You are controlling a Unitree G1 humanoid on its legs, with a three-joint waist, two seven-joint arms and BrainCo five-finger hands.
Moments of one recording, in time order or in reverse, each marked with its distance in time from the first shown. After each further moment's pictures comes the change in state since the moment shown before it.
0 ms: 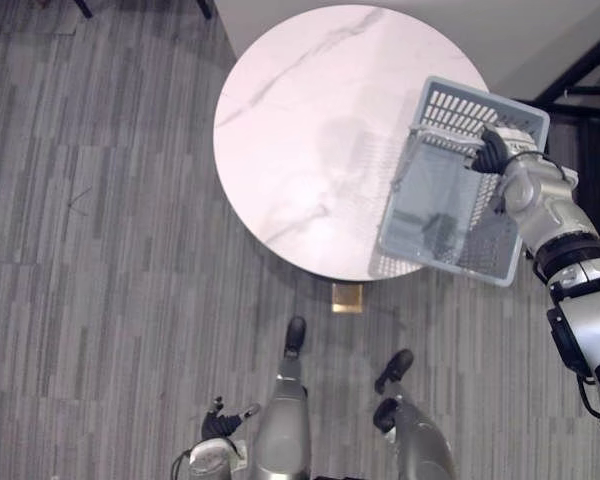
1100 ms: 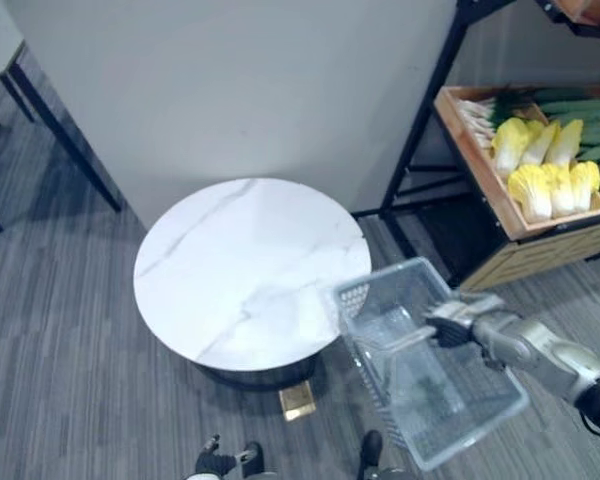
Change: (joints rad) left arm 0.098 0.037 -0.051 0.050 0.197 0.041 -0.048; right arm 0.883 -0.323 0.229 -0.783 0.119 -0.222 0.266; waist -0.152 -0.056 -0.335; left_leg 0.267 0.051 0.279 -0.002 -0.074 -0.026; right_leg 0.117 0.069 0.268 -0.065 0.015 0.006
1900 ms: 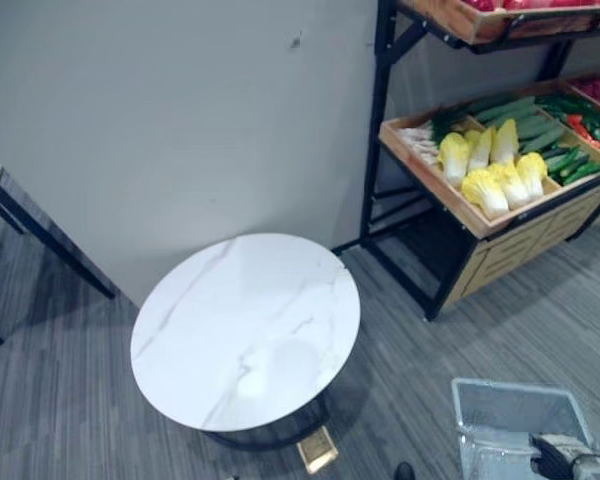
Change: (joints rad) left arm 0.088 -0.040 -0.069 0.050 0.043 -0.001 -0.039; right arm 0.592 0.223 -0.518 0.385 -0.345 0.036 -0.215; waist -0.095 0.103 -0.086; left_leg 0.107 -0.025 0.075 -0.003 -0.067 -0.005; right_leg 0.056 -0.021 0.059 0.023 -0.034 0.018
